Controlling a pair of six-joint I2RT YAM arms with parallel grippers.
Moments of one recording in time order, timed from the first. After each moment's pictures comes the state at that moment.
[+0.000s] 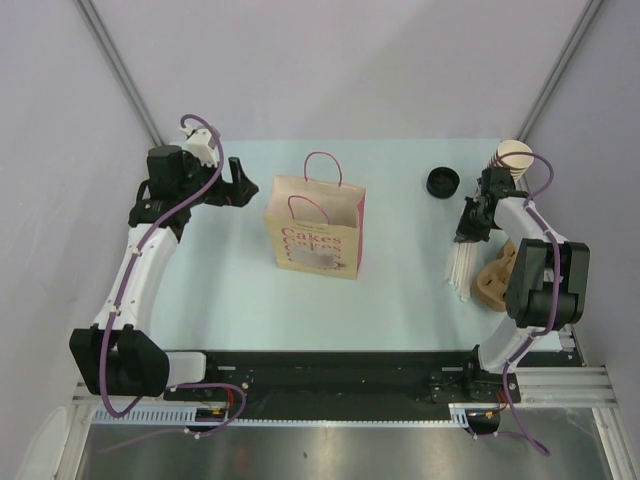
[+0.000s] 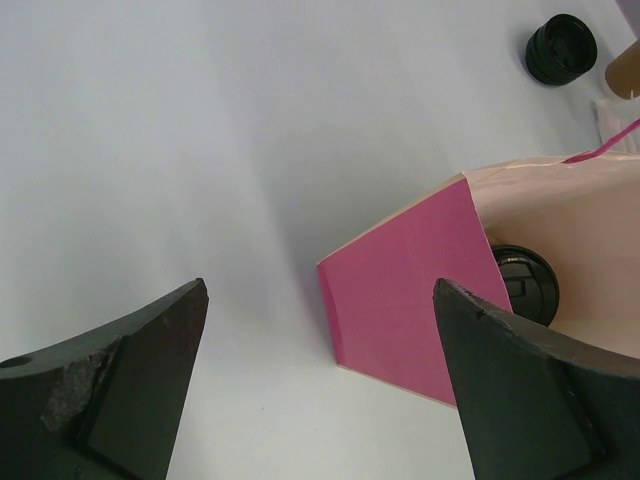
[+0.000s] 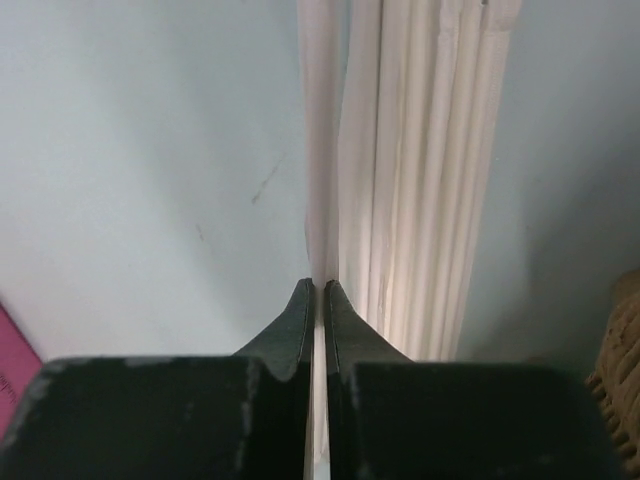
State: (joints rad) left arm -0.02 1.28 1.23 -0.41 0.44 -0.06; right arm -0.10 1.72 1.20 -0.62 -0.10 0.27
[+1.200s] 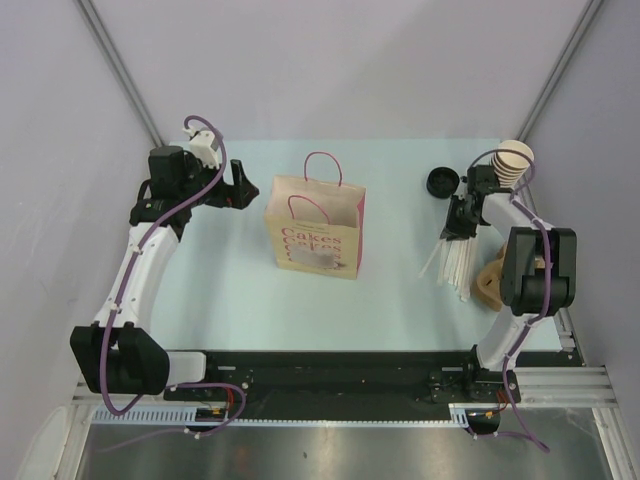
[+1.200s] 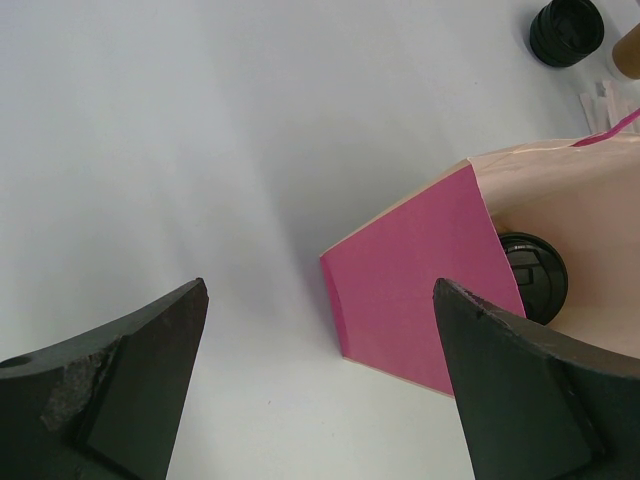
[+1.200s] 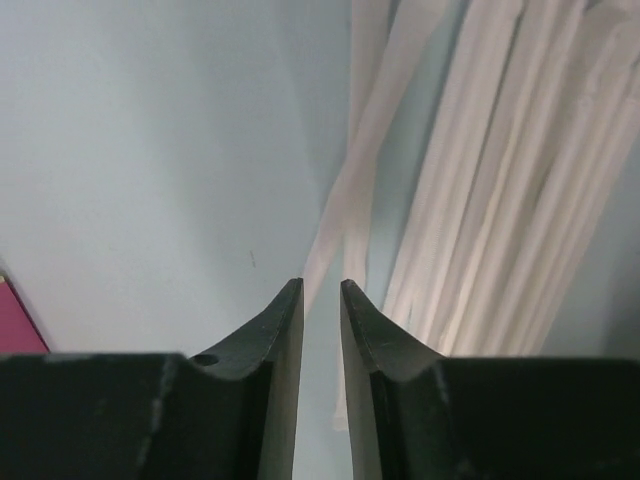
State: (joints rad) left arm -0.02 1.29 1.23 -0.43 0.46 -0.02; right arm -0.05 1.80 1.24 -0.57 -0.15 0.25
